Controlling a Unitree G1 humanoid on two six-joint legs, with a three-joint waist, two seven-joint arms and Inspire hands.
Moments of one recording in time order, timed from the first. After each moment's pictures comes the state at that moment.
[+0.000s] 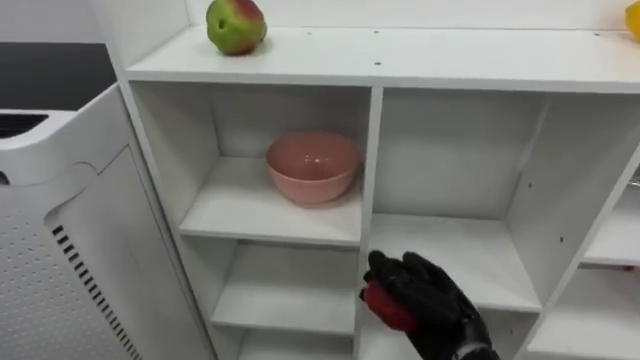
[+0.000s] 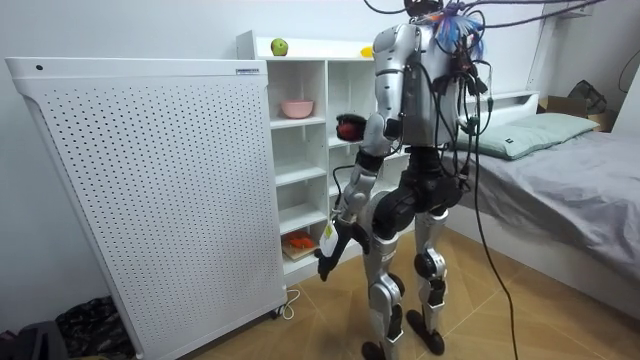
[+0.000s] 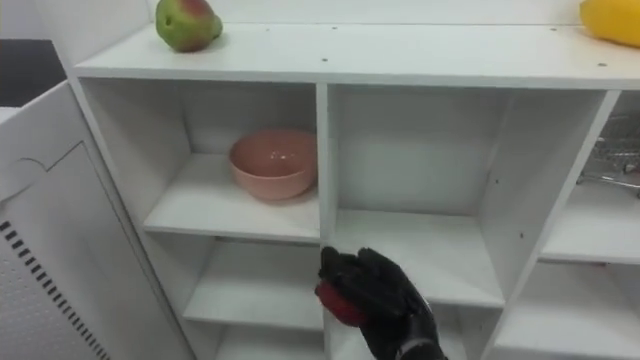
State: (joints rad) left arm 0.08 0.22 -0.11 1.06 0.26 0.08 0.08; right arm -0.32 -0.24 0.17 0.49 0.95 0.00 0.12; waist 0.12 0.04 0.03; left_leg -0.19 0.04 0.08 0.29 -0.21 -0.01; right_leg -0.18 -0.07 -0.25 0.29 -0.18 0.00
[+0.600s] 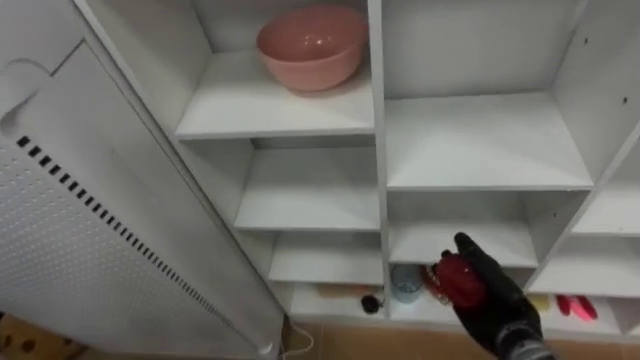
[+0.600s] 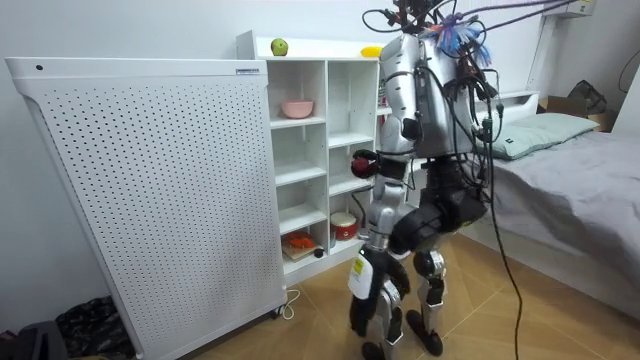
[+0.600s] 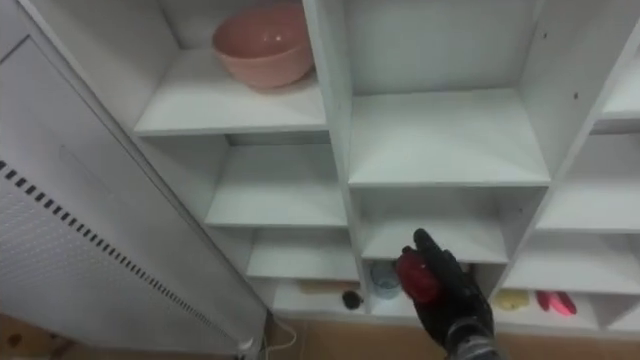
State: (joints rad) left arm 0.10 0.23 -0.24 1.10 0.14 0.13 0.07; right arm -0.55 -0.31 0.00 0.85 1.40 0.00 0.04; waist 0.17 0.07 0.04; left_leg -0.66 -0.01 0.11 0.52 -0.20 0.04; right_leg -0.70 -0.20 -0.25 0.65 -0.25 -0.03
